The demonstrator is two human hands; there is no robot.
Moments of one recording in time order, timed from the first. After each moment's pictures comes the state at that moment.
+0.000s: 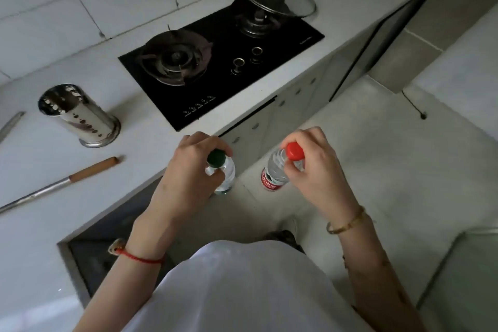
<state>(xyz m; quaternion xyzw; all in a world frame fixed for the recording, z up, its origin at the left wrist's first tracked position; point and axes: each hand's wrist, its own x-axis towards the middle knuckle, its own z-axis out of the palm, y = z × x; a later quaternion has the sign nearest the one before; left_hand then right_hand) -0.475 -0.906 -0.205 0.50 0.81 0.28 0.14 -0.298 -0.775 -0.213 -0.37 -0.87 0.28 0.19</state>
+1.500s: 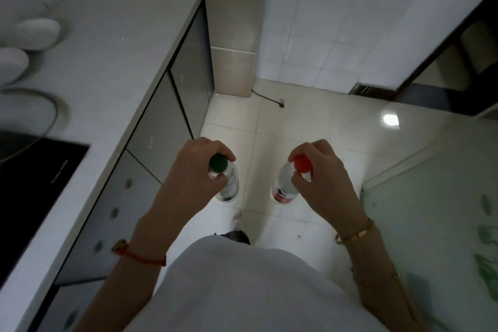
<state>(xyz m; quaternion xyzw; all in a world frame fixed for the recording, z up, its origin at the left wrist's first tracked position) -0.202 -0.301 -0.216 0.74 0.58 0.23 0.25 0.027 -0.319 -0.228 -0.67 -0.68 0.19 0.23</state>
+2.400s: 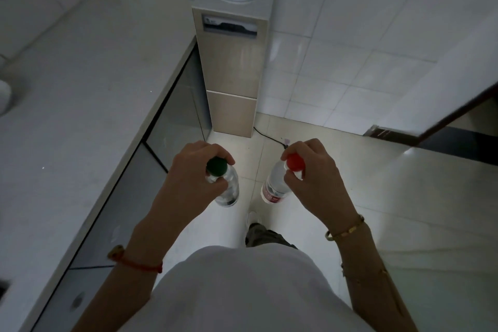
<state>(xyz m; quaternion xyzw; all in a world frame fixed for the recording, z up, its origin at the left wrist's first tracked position) -0.132 0.062 -0.215 0.73 0.60 0.24 0.23 0.087 0.067 -0.233 -0.64 -0.70 0.20 0.24</state>
